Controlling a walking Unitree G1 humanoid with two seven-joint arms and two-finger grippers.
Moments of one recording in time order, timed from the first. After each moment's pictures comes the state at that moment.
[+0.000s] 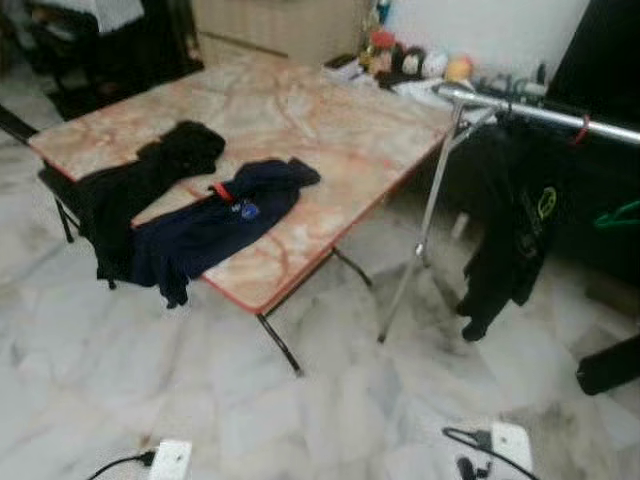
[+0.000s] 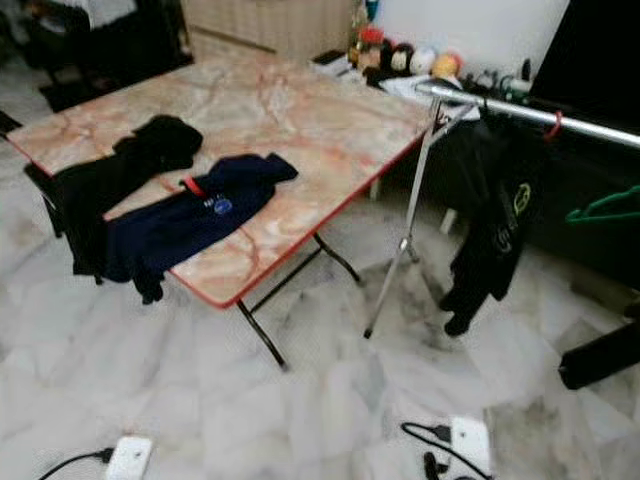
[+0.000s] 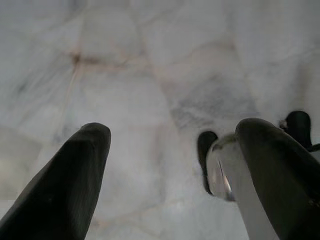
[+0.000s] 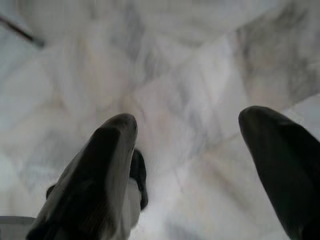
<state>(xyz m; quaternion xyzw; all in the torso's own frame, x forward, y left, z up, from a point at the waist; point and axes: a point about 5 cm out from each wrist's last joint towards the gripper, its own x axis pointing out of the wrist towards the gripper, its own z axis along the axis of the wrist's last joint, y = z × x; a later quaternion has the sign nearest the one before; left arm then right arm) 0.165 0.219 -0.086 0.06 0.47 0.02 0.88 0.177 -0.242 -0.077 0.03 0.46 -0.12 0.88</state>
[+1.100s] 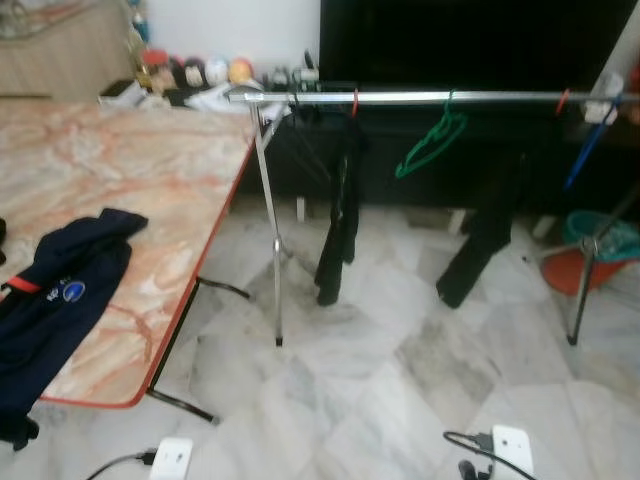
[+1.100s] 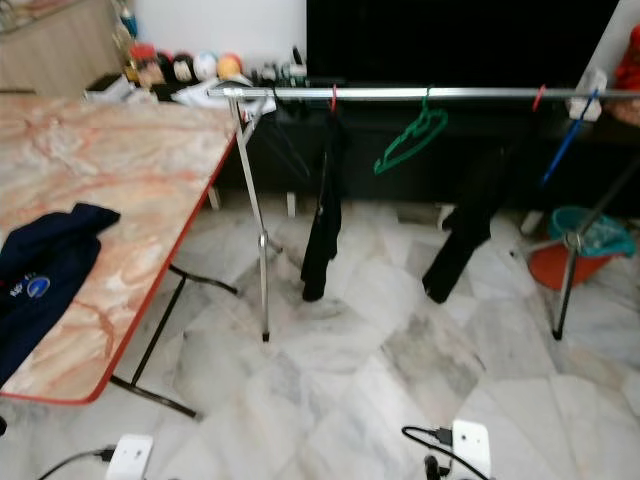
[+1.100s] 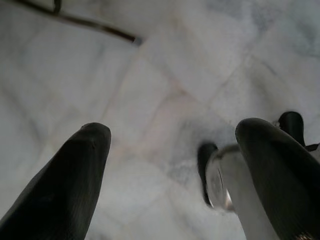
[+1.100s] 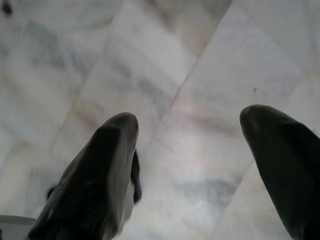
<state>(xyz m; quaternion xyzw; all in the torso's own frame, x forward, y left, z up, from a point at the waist) 0.166 0.220 -0.085 0.06 0.46 0.02 0.88 0.175 -0.241 -0.078 0.03 0.46 -0.11 0.88</state>
